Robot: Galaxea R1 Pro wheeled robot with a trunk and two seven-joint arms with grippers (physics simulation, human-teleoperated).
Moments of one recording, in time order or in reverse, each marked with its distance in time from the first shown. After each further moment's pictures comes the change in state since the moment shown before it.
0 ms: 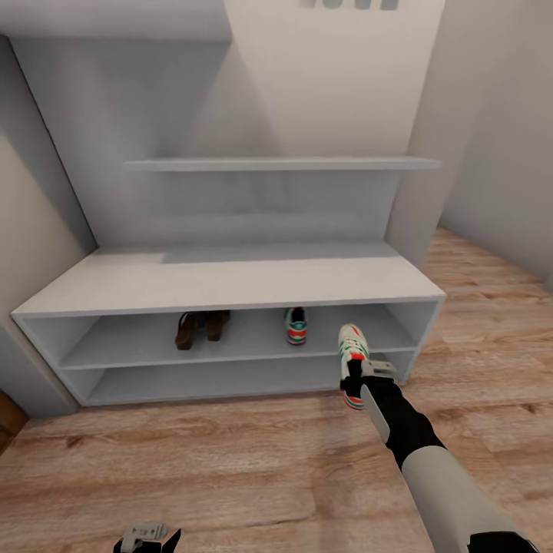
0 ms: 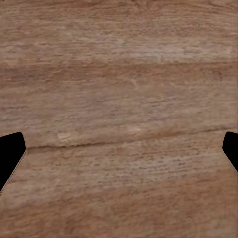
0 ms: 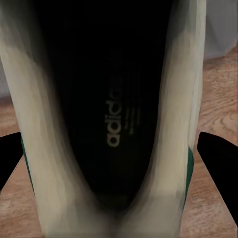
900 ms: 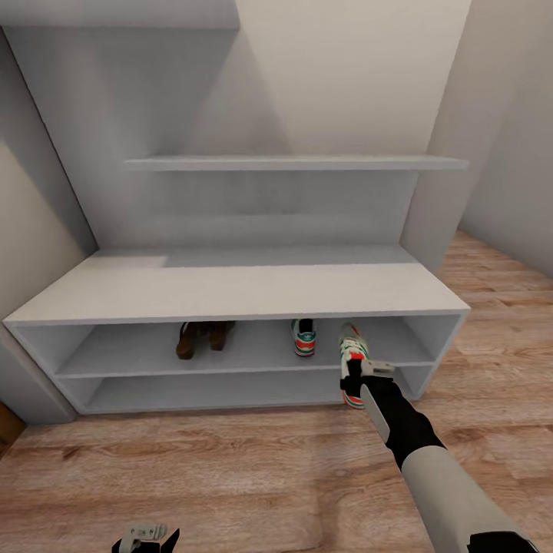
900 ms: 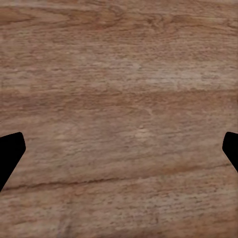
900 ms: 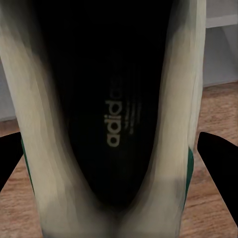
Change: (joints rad) left arm 0.001 0.005 0.000 0.002 0.006 -0.003 0.000; right arm 0.000 0.000 0.003 -0.003 0.000 -0.002 0.001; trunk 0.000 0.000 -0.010
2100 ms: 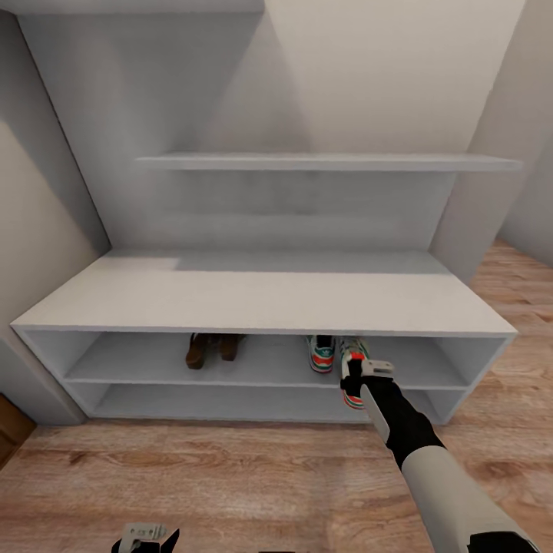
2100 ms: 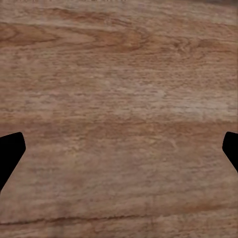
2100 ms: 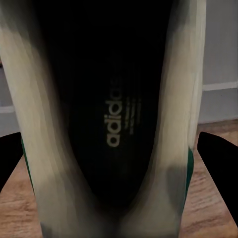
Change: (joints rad) left arm 0.000 0.000 0.001 0.000 0.000 0.000 0.000; right arm 0.000 0.000 -0.001 0.000 0.000 0.000 -0.003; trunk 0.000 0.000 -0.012
